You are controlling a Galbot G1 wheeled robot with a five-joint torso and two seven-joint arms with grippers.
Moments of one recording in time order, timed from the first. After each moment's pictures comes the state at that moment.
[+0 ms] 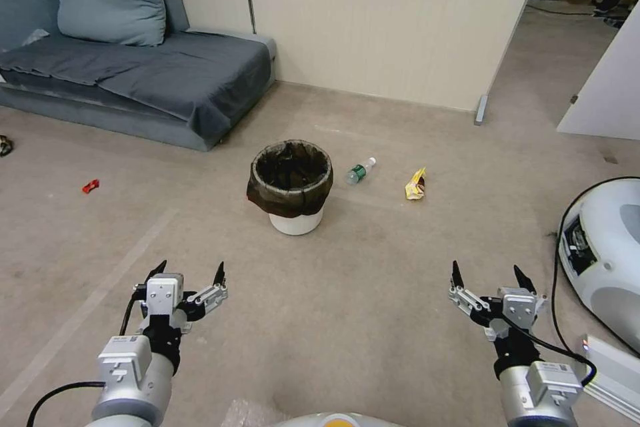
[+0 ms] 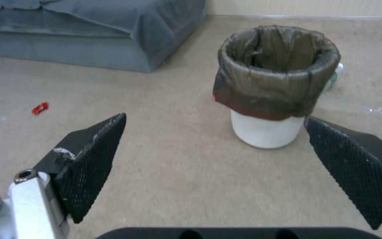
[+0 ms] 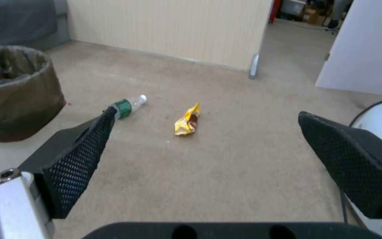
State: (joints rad) left arm 1.91 -1.48 -0.66 -2.50 -0.06 0.38 -0.05; right arm -1.89 1.61 0.63 2.32 -0.05 -0.06 0.04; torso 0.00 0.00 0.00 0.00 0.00
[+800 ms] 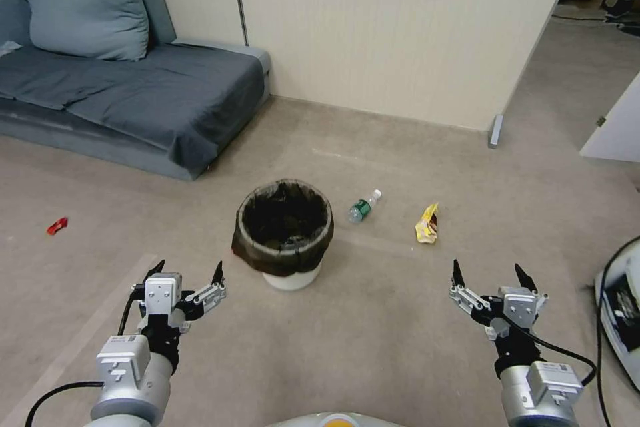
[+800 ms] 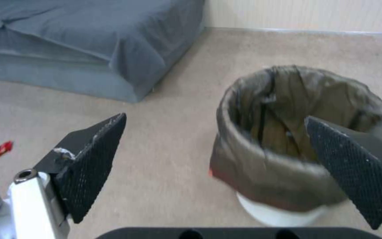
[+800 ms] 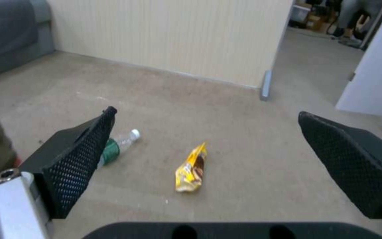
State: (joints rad) left arm 1.91 -1.48 -0.66 -2.50 -0.06 0.38 -0.05; right arm -1.89 1.61 0.63 2.32 -0.07 -0.05 0.04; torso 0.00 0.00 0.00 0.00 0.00
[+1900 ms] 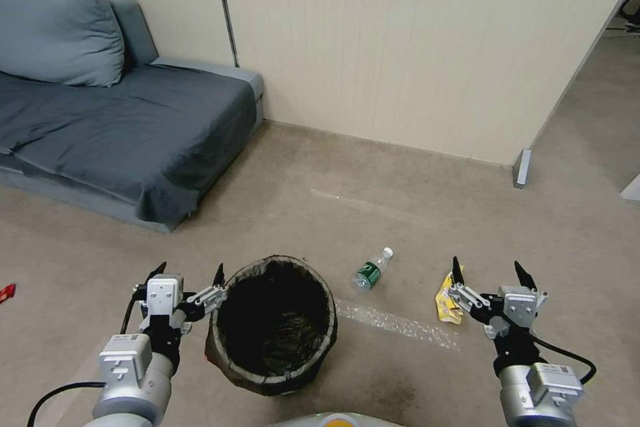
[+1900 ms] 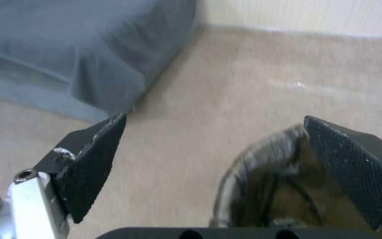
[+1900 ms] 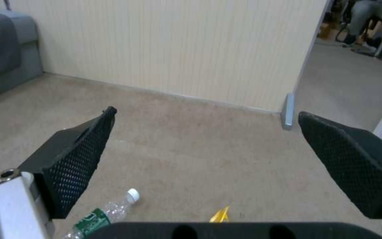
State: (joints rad) left arm 1.91 -1.47 -0.65 -2.49 -0.08 0.43 -0.05; right arm -1.89 1.61 0.63 2.31 -0.05 -0.02 0.04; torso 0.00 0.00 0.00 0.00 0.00
